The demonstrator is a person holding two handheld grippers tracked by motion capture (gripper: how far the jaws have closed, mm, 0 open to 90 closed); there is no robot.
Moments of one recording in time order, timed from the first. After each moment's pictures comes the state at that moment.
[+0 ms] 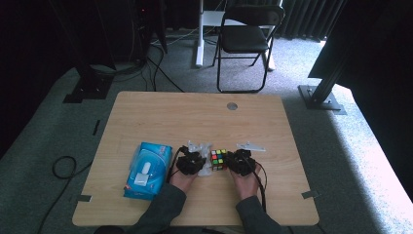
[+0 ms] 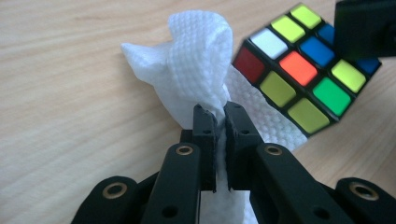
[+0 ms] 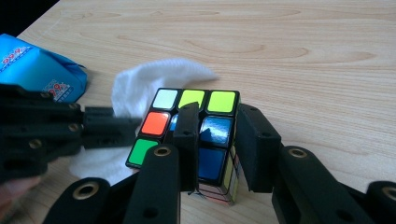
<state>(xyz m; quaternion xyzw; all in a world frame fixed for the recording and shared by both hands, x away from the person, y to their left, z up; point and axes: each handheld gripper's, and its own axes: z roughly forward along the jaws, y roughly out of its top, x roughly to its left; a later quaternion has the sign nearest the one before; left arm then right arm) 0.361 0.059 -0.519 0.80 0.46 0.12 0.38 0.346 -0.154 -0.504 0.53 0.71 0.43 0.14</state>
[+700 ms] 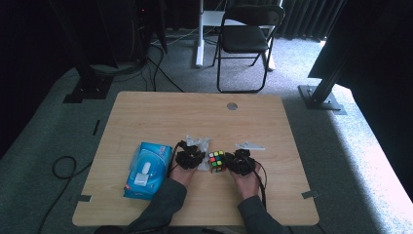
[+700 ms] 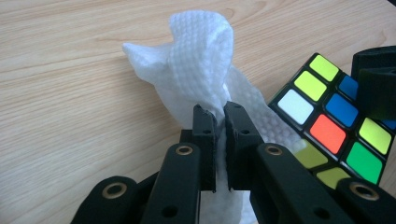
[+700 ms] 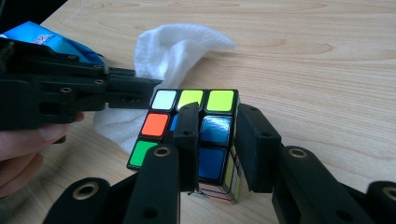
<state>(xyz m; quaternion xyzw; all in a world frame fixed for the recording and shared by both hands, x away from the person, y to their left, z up) 0.377 0.055 -0.518 0.79 0.47 0.12 0.38 0.347 -0.154 -0.504 0.51 0.74 0.43 0.12</state>
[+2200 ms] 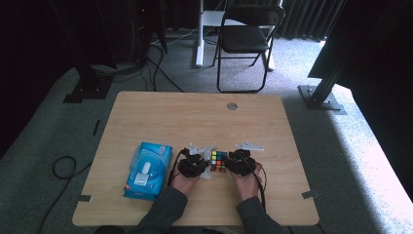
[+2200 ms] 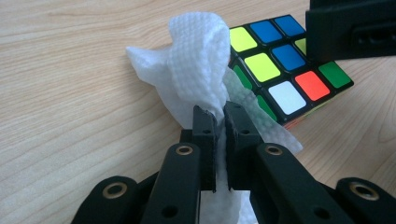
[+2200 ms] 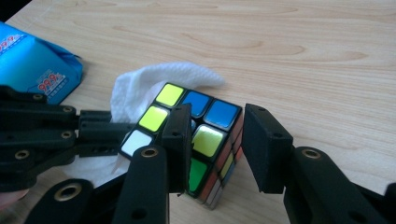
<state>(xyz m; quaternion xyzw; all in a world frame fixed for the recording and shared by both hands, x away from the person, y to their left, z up) 0.349 0.052 -0.520 0.80 0.44 0.10 0.39 0.342 -0.149 -0.498 0.53 0.73 0.41 0.15</state>
